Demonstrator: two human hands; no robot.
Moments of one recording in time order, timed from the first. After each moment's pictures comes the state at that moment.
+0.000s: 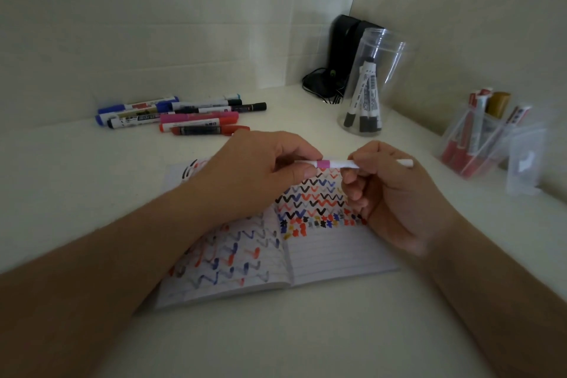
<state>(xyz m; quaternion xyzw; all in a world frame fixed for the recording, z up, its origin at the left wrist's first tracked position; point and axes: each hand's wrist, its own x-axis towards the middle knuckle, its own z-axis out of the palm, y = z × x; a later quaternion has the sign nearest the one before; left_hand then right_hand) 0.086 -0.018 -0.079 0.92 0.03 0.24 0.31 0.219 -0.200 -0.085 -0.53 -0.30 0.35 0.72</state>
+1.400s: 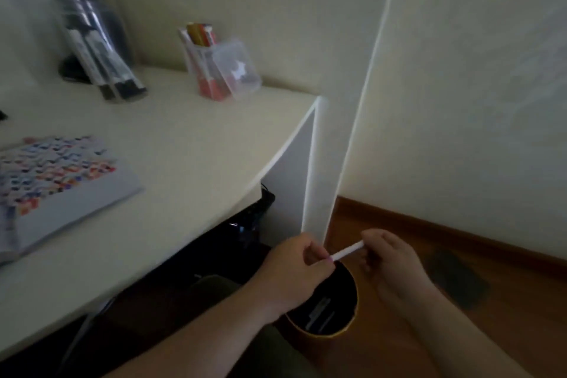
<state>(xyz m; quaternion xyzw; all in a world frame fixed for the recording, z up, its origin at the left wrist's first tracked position) 0.095 -0.385 -0.213 0.83 0.01 -0.19 0.53 0.128 -0.589 -0.251 -0.58 0.19 0.11 0.79</state>
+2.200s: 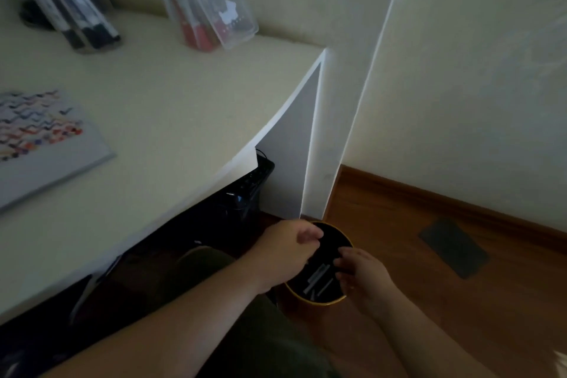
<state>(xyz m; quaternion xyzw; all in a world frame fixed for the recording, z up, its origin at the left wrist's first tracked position) 0.114 -0.379 -0.255 0.84 0.02 -0.23 0.49 0.124 -0.578 -0.376 -0.58 0.33 0.21 0.72</state>
